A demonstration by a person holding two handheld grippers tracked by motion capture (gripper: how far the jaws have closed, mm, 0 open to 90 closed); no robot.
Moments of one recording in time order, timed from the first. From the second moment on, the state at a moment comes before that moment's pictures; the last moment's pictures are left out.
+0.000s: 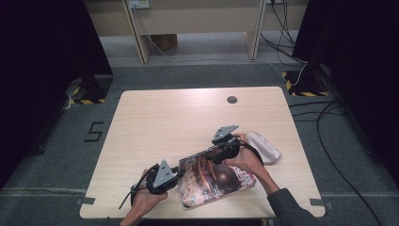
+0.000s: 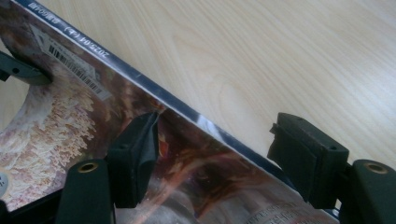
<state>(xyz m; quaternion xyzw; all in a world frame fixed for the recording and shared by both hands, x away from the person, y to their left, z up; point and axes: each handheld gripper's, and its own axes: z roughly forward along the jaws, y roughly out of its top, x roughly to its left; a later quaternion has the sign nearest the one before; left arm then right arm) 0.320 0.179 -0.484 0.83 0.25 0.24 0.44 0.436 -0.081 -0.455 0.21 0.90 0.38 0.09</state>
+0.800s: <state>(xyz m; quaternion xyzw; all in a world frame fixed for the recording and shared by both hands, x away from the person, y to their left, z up) 0.336 0.191 -0.482 0.83 0.27 0.22 0.44 0.425 -0.087 -0.452 0.14 0.93 0.34 0.03</state>
